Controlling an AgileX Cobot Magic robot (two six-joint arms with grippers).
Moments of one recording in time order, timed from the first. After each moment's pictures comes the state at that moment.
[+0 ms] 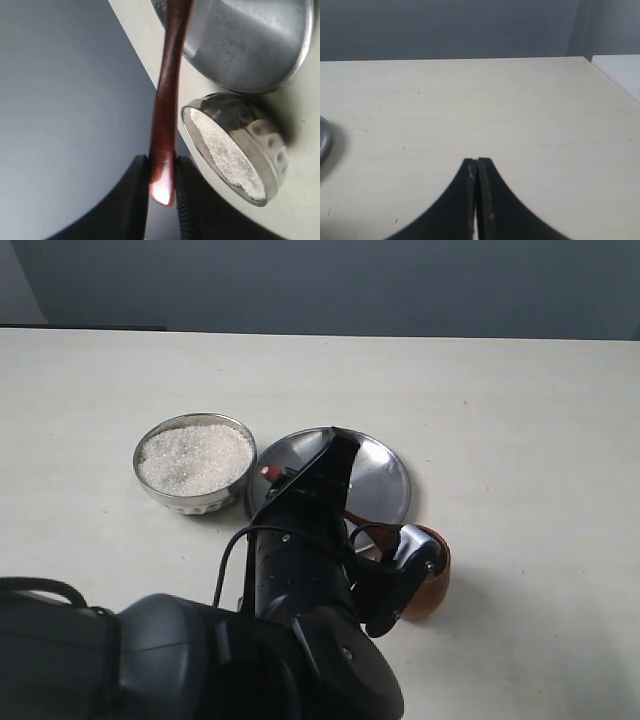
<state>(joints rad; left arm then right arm) -1.23 1.87 -0.98 1.32 1.21 -0.26 -0.09 0.00 0.00 0.01 0.36 -0.02</state>
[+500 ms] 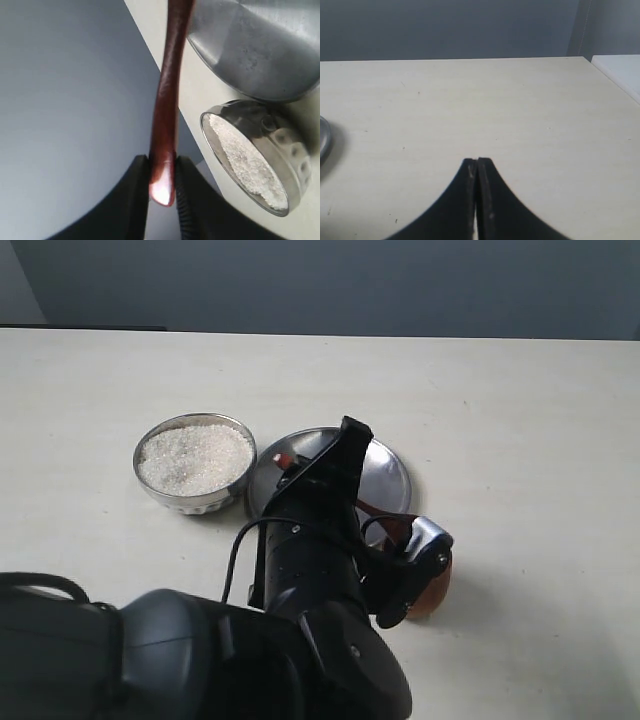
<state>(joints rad) -1.23 1.87 -1.00 1.37 1.21 -0.27 -0.09 0.00 0.00 0.01 0.36 -0.02</state>
